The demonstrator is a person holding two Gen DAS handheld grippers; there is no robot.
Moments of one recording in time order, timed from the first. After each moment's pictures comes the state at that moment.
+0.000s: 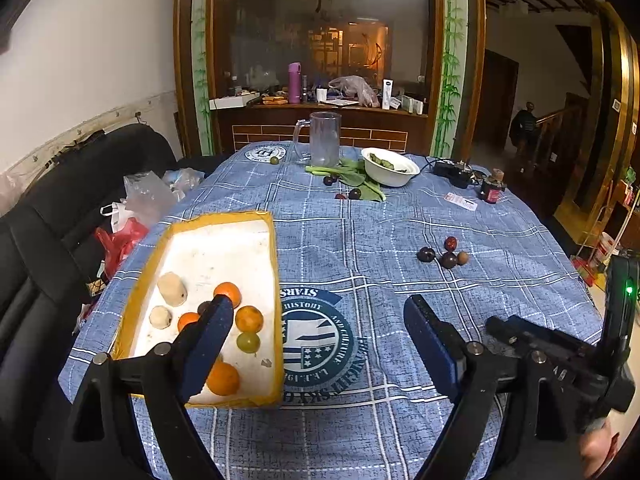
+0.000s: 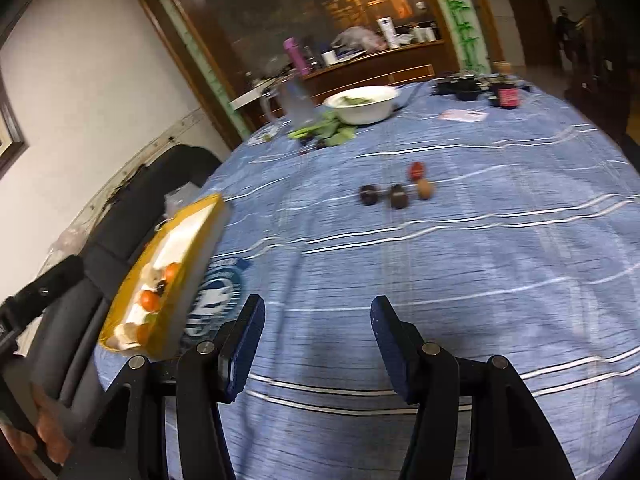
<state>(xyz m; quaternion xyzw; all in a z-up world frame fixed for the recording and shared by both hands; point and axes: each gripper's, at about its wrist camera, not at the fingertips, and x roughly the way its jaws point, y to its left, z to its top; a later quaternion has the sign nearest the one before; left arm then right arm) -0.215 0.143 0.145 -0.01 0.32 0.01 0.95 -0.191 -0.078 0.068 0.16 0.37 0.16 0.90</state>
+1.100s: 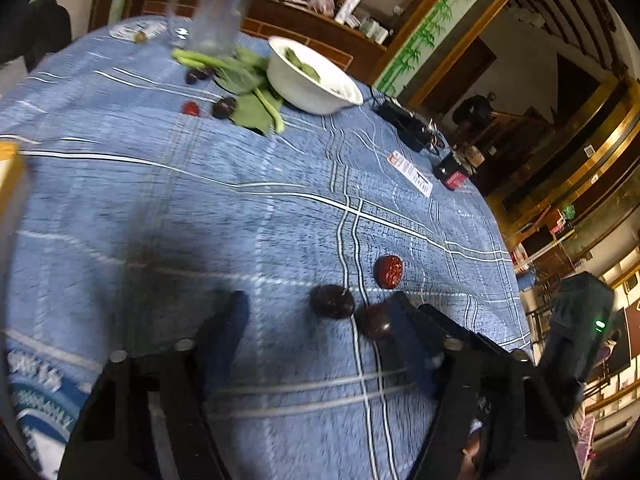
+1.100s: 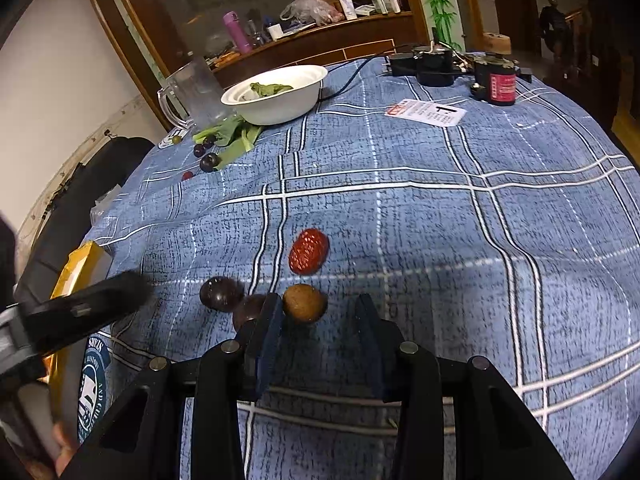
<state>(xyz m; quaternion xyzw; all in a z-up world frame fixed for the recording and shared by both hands) 0.029 0.053 0.025 -0.18 0.46 -0.16 0.85 -0.013 -0.125 0.014 0.14 0.43 0.11 0.88</state>
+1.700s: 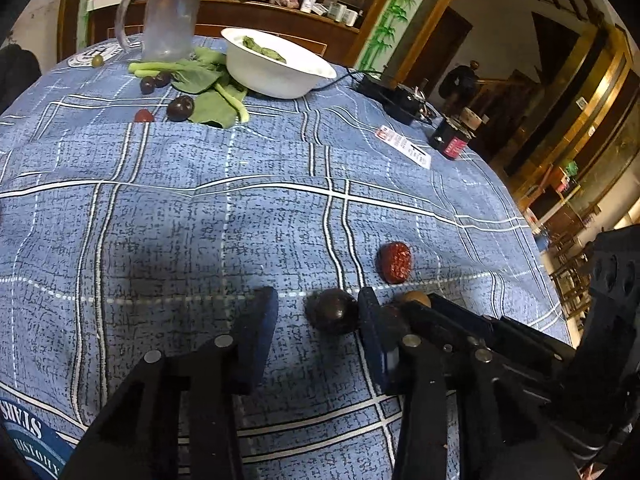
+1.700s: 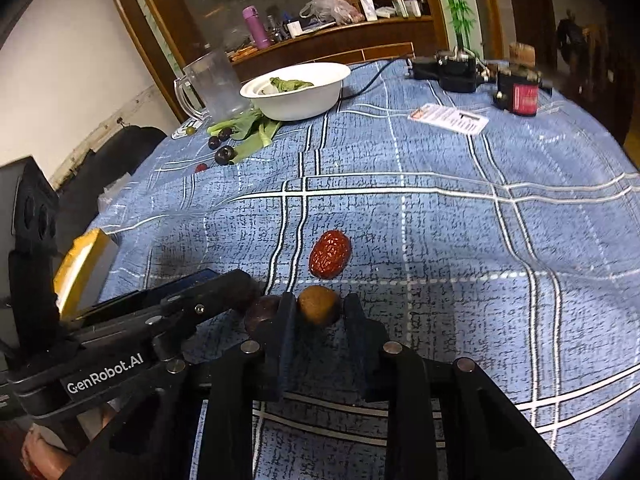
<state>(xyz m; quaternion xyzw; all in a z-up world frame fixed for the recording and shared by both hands) 0.040 0.026 0.005 -0.10 0.45 -0.18 0.87 -0.010 -0.115 0.014 0.12 0.43 0.14 0.88</state>
